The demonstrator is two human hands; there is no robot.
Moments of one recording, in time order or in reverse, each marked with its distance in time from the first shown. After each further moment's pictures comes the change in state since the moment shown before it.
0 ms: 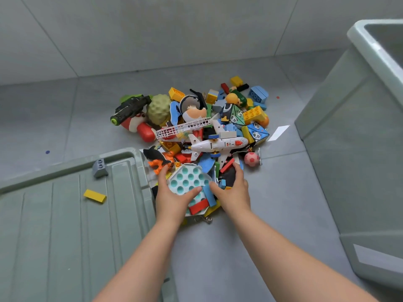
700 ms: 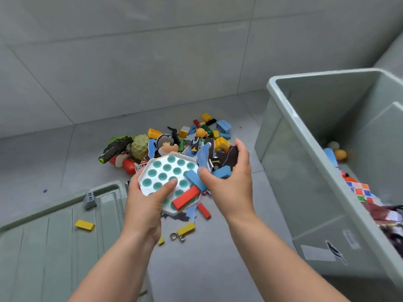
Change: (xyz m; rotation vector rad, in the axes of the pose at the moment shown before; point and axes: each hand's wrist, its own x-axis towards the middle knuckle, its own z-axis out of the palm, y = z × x) left_hand -0.083 0.148 -0.013 -0.598 -0.065 -0.038; right_hand -0.095 -0.105 -0.130 0.324 0.174 -0.355
